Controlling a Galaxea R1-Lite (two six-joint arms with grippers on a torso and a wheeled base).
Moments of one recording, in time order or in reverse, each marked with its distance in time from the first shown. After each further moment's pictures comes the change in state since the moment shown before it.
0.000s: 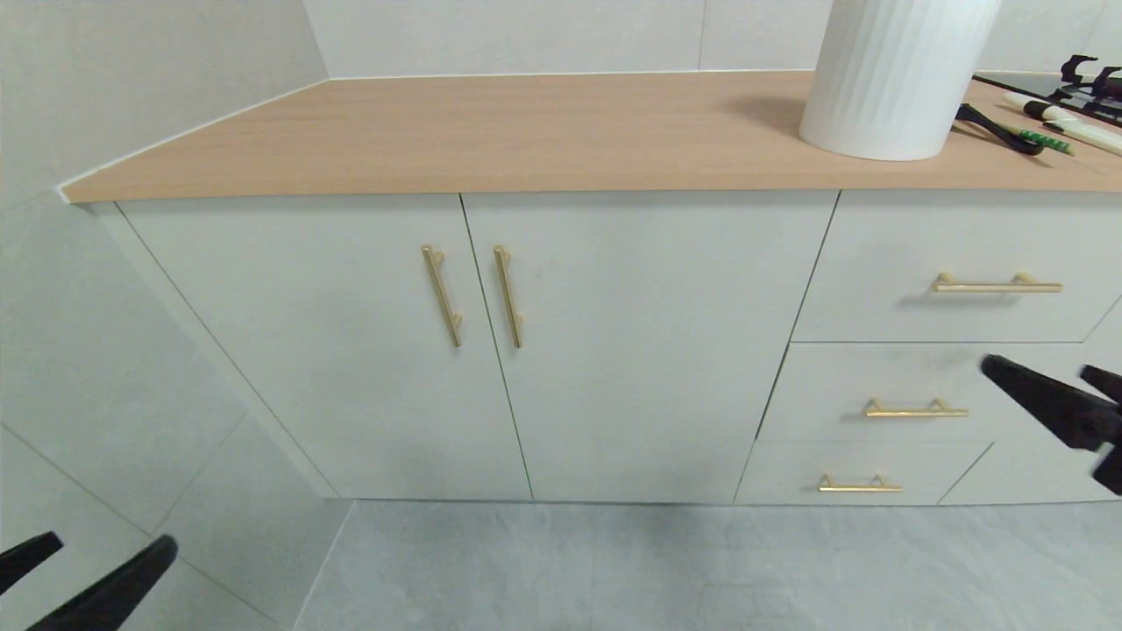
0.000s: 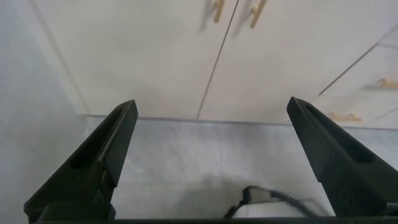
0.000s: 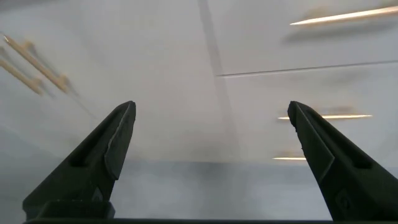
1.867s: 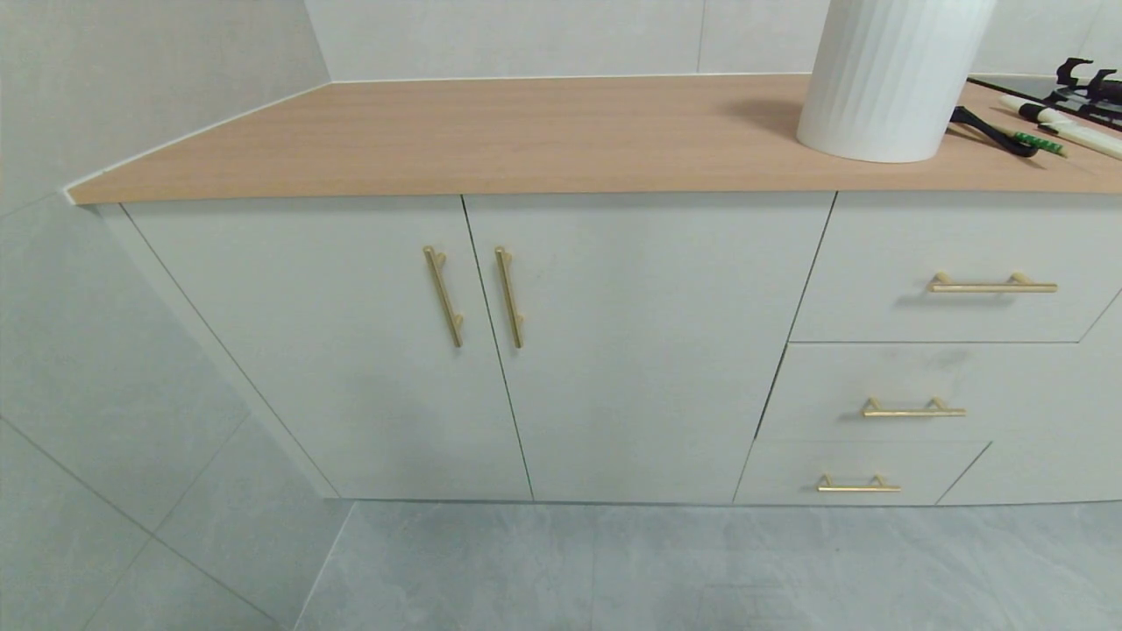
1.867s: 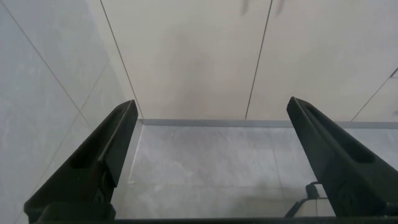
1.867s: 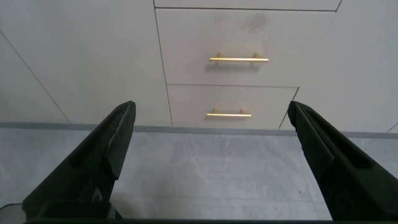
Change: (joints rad) left arm 0.308 -0.586 0.303 0.136 -0.166 0.217; right arm -0.454 -0.963 0.371 0.591 0.319 -0.212
